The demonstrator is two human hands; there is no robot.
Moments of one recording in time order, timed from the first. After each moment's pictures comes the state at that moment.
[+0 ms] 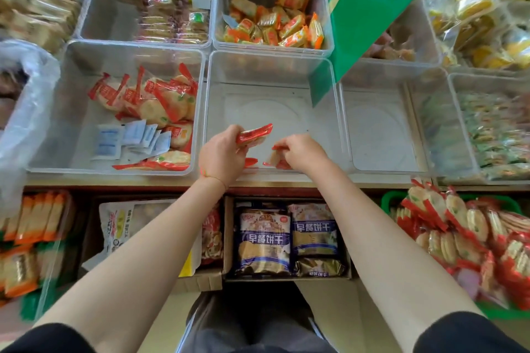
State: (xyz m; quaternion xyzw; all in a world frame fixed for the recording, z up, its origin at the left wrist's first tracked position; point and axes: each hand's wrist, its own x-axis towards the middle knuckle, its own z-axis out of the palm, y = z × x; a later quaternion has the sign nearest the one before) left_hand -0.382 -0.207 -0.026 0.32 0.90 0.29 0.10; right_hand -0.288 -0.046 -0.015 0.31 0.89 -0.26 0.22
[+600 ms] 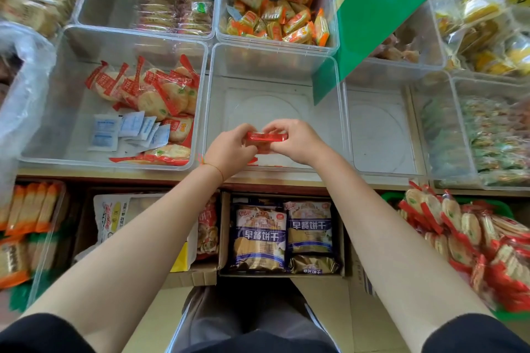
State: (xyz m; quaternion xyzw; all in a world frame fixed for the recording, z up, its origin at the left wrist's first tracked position) left_hand -0.392 -0.198 -0.027 0.31 0.84 0.34 0.29; right_hand -0.300 -0.047 0.002 0.26 0.87 -0.42 0.10
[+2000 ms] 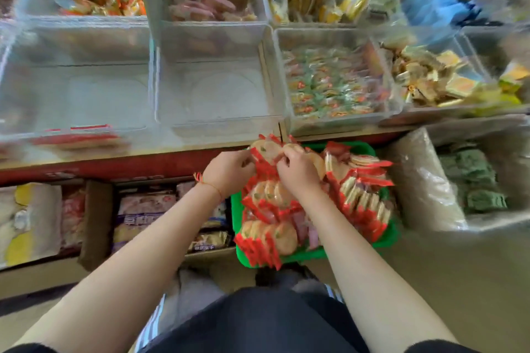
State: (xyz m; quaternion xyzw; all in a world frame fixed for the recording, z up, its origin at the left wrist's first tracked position) left_hand -0.027 0.006 -0.013 0.41 0.84 0.21 0.30; right_hand 0.106 0.118 -0.020 0.43 0.83 -0.35 -0.03
